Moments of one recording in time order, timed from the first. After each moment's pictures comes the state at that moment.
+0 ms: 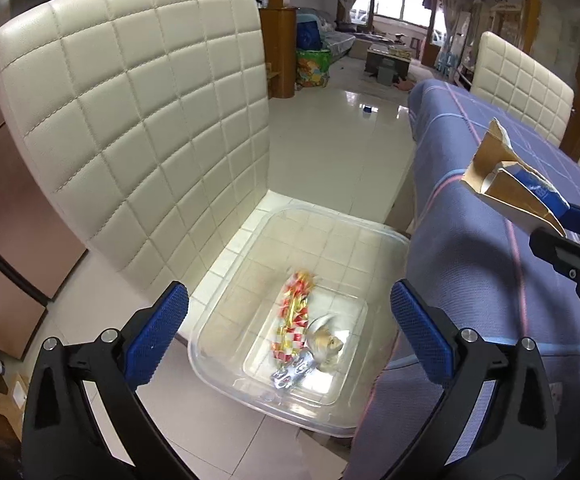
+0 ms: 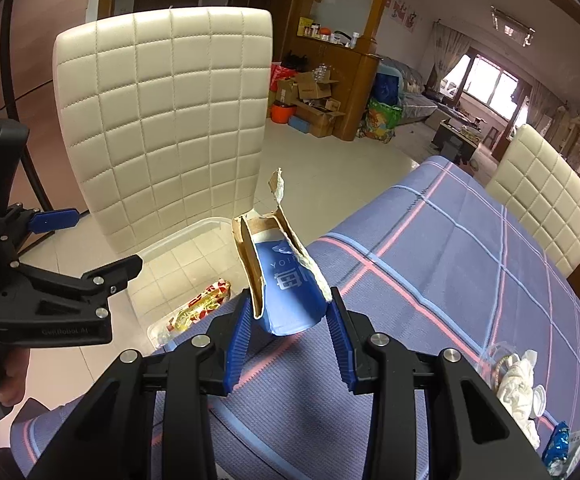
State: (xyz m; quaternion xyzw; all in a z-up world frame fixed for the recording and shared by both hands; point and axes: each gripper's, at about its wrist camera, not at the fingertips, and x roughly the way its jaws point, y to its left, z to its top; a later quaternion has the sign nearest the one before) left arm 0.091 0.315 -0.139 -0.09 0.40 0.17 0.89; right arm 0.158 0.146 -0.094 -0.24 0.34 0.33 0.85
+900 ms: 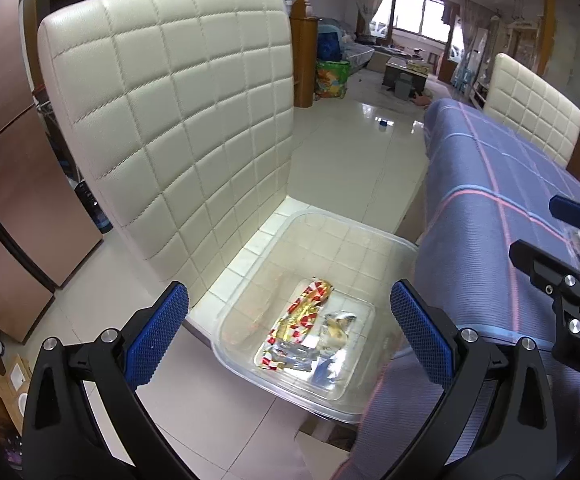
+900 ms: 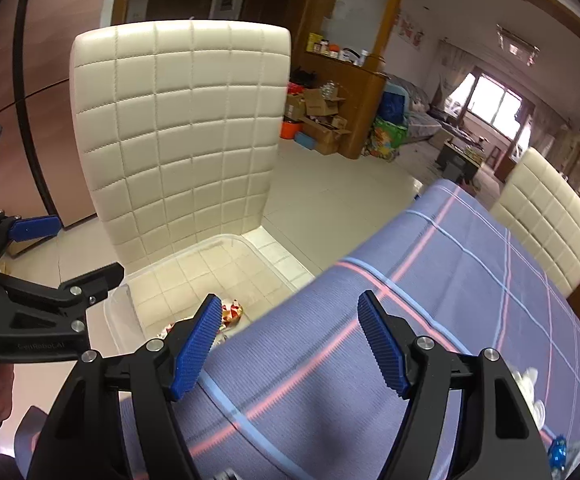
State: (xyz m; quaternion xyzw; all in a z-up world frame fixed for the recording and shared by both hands) left arm 0.062 0.316 -0.120 -0.10 0.38 0.20 0.90; right arm 0.144 0.146 -0.085 -0.24 0.31 0.32 0.86
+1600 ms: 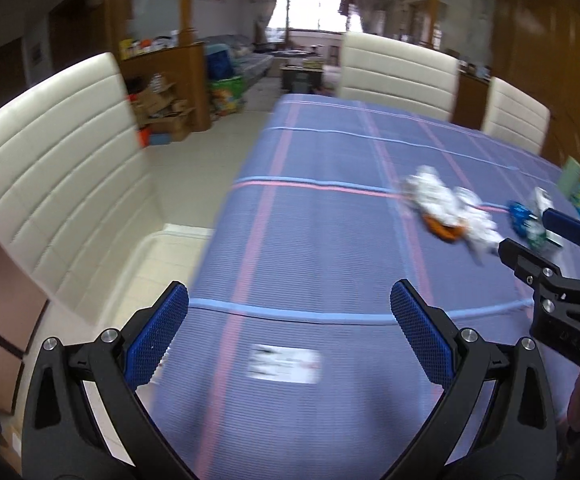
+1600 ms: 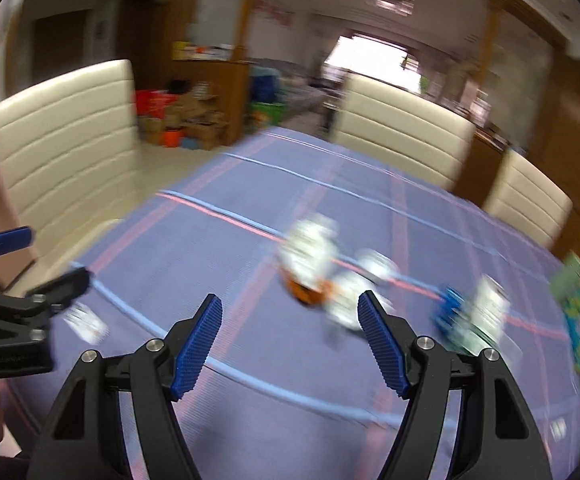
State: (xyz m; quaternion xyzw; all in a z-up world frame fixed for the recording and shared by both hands) left arm 0.068 0.118 -0.074 -0.03 0.37 0.03 0.93; right arm 0.105 -0.086 -0.054 -0.13 0.33 0.09 0.93
